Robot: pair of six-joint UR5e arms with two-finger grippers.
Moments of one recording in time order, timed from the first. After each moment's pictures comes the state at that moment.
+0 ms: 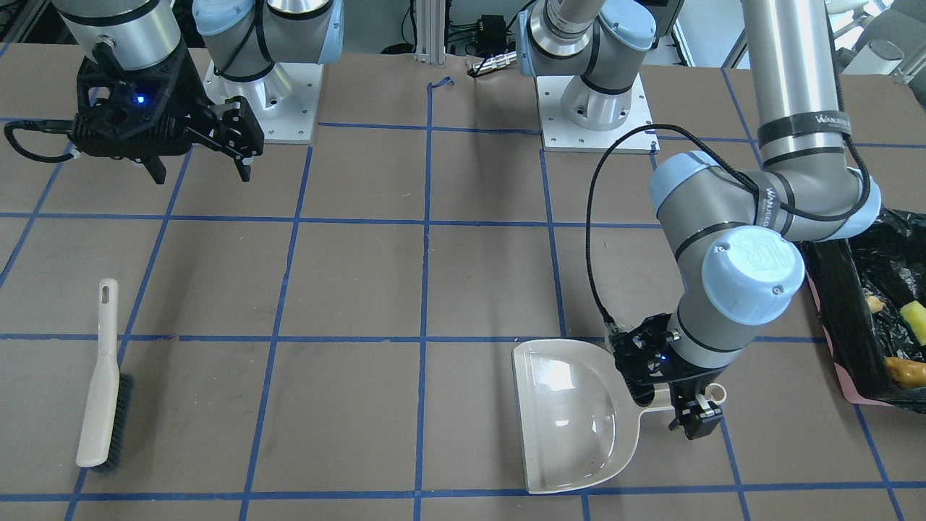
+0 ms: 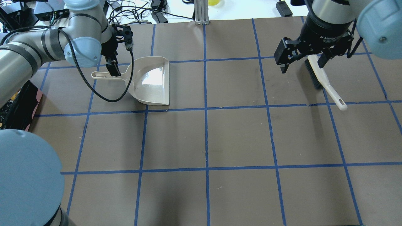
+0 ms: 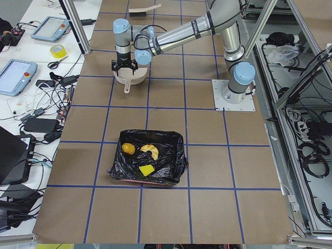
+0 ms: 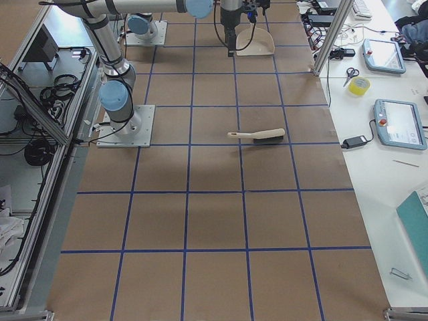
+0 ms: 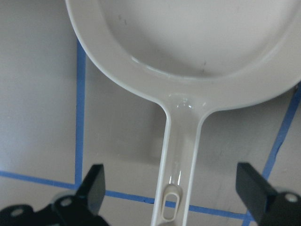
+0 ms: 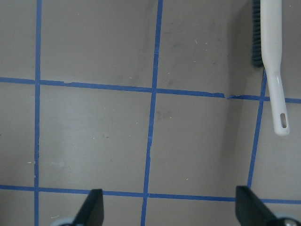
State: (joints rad) left arm -1.52 -2.03 -1.51 -1.06 1.68 1.33; right arm 1.58 -1.59 1.56 -1.57 -1.60 -0.08
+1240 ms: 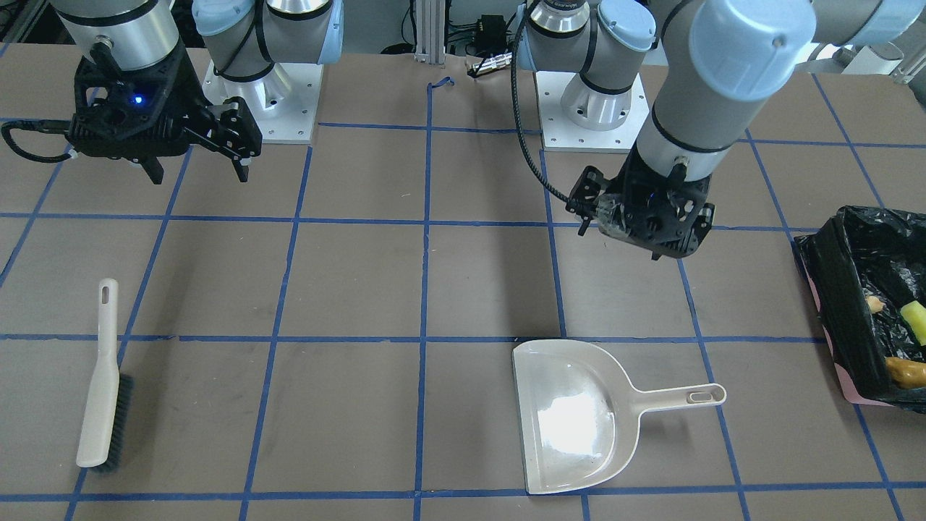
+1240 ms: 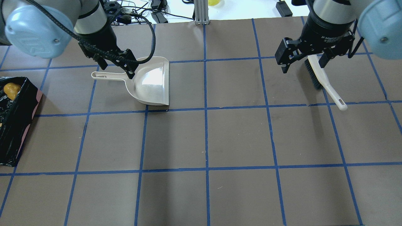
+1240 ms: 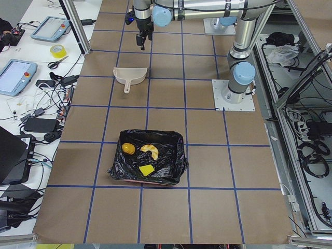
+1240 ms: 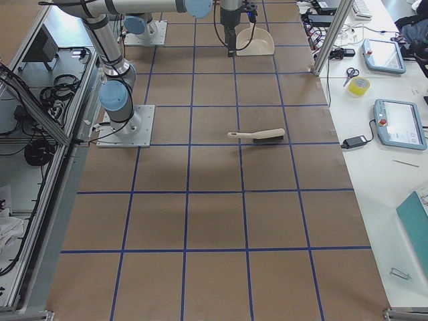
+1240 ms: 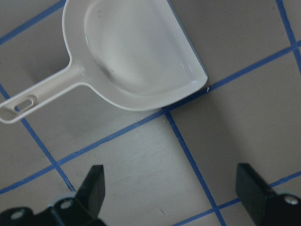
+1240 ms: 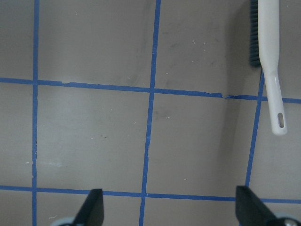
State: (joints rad) left arm -1.59 -1.69 -1.51 -1.56 1.60 0.32; right arm 1.58 -1.59 1.56 -1.57 -1.61 -0.08
